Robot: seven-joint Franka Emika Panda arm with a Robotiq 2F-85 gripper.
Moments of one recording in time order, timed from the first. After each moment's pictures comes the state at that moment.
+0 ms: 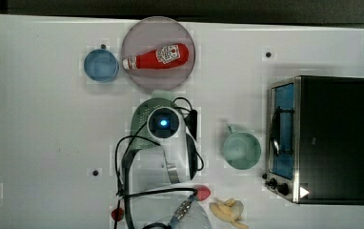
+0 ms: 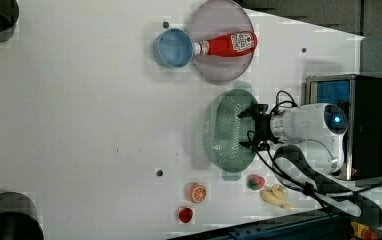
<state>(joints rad) 0.04 0.38 0.02 -2.39 -0.18 1.08 1.05</state>
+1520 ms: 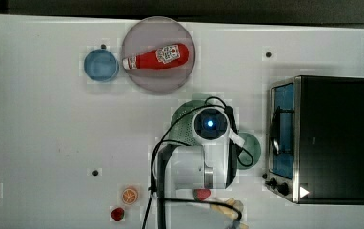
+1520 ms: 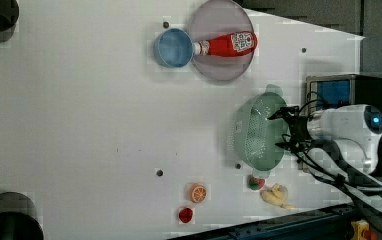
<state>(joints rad) 0.02 0.27 -0.15 -2.41 -0.18 0.98 0.58</state>
